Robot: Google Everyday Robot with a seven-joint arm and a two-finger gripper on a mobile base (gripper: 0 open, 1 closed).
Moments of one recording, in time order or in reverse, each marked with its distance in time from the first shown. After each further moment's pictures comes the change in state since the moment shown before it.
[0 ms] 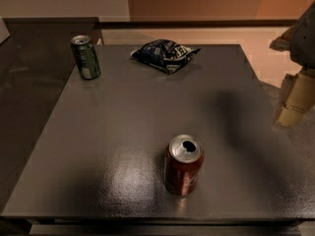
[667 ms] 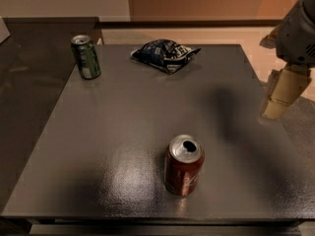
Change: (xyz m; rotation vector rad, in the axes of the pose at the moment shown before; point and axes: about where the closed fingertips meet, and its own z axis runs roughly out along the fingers) arm -0.011 -0.017 0.015 0.007 -0.003 -0.001
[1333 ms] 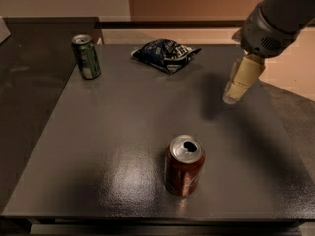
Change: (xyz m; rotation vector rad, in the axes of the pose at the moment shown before) arm -0.042 -0.057 0.054 0.000 -0.104 0.014
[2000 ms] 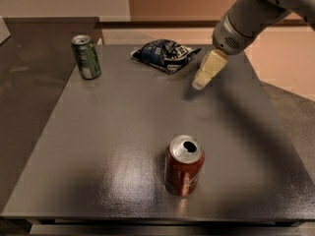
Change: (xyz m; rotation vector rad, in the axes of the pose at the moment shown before) arm -0.042 -0.062 0.066 0.032 -0.120 0.112
